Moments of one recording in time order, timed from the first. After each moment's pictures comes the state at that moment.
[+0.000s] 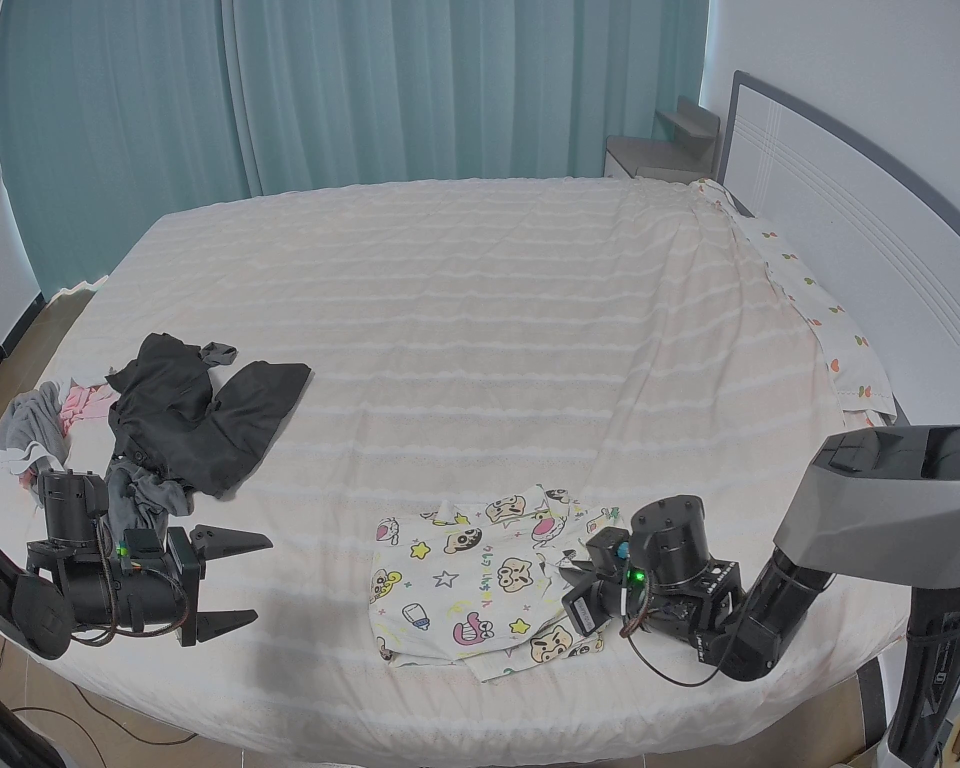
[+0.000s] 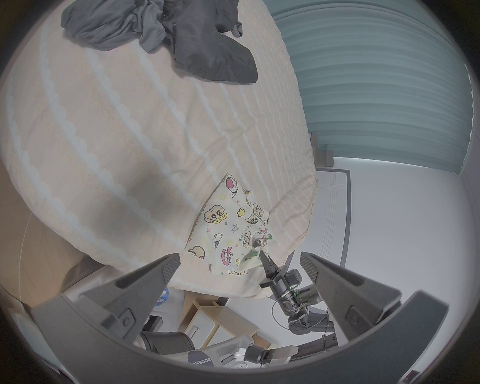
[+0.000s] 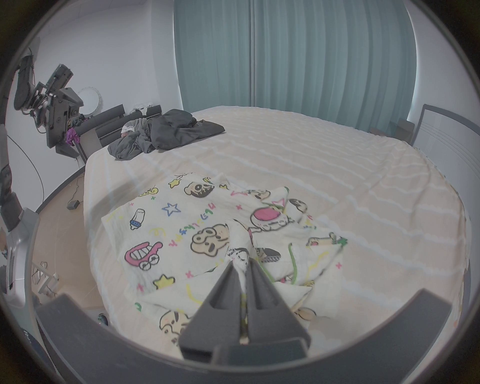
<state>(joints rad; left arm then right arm) 0.08 1.62 -0.28 -0.67 -0.74 -0.99 0.65 2.25 -0.67 -1.05 -0.10 -0.12</state>
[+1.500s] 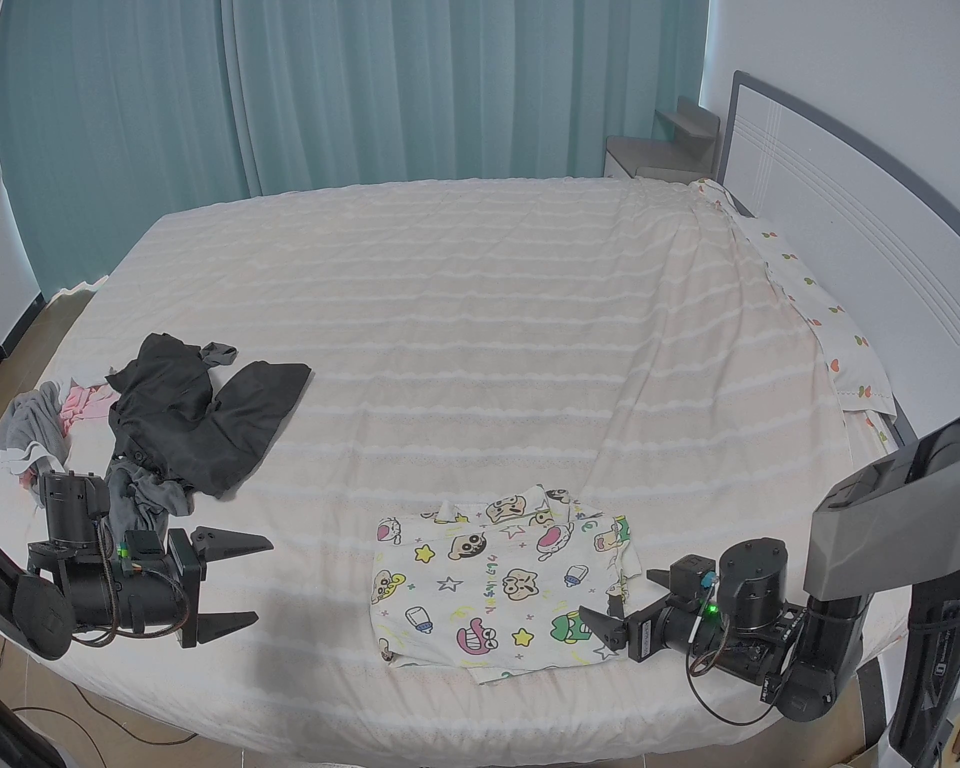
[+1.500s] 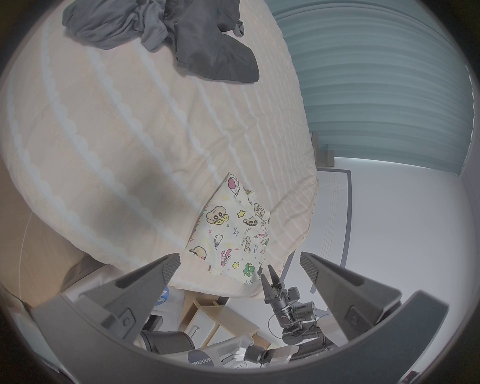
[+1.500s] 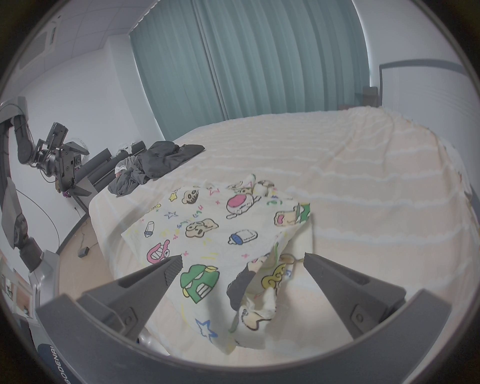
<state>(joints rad) 0.08 1.63 -0.28 -0.67 -0.74 -0.99 0.59 2.25 -0.26 -1.55 -0.05 0.12</state>
